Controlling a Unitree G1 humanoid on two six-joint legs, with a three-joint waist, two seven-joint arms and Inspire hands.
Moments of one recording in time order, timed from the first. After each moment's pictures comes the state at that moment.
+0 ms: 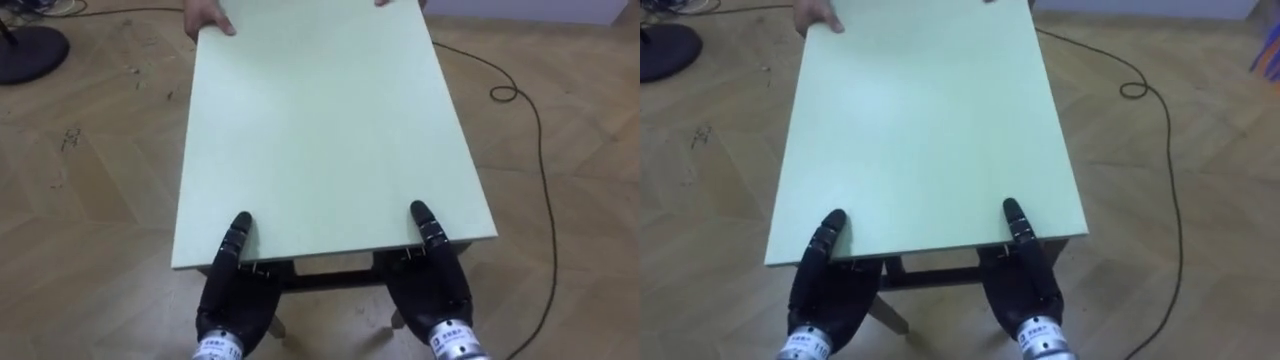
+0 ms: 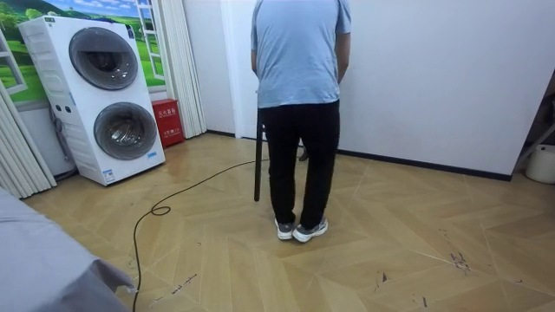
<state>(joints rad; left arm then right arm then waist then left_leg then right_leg) 0.32 0.17 -0.38 0.07 -1.58 -0.16 -0.05 0.25 -0.20 0.38 0.14 1.59 -0.15 0.16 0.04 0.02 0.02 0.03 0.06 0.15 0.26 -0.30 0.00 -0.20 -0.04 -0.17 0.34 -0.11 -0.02</state>
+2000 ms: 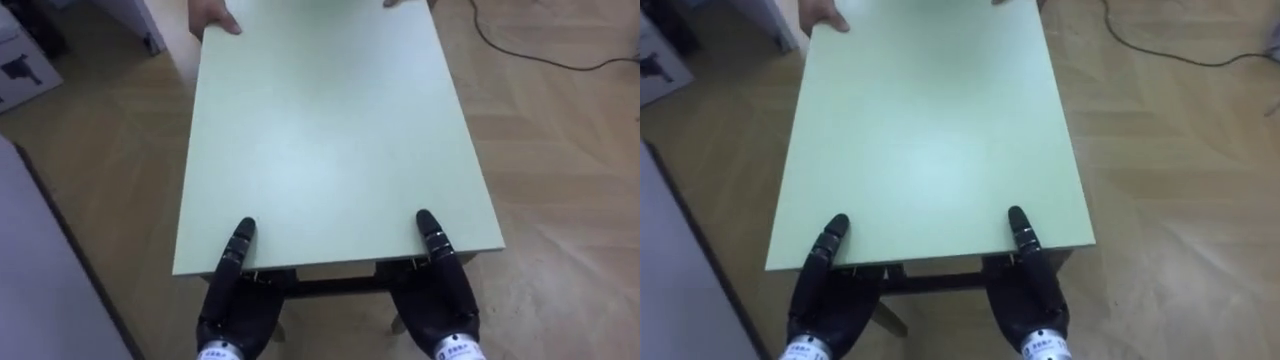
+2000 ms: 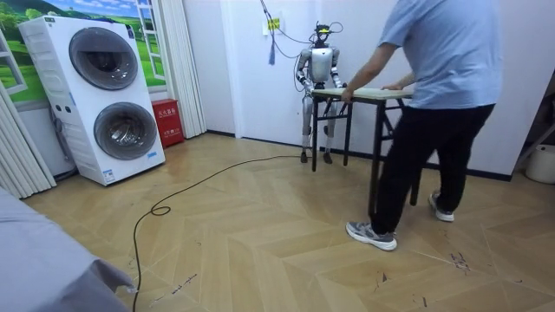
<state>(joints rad) 0.36 0.18 -0.38 0.03 -1.52 -0.15 -0.02 0.30 -0.22 0.41 0.11 1.58 -0.19 0.18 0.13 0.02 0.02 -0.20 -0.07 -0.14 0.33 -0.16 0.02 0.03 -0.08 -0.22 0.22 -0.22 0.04</state>
